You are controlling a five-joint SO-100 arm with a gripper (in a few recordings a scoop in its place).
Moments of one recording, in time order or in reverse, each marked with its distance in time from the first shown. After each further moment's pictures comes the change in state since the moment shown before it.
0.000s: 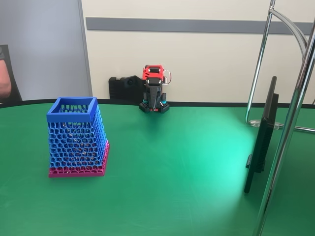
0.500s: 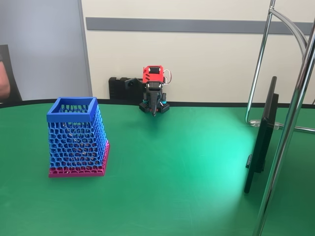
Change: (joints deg) arm -0.6 1.9 0.0 12.5 -0.2
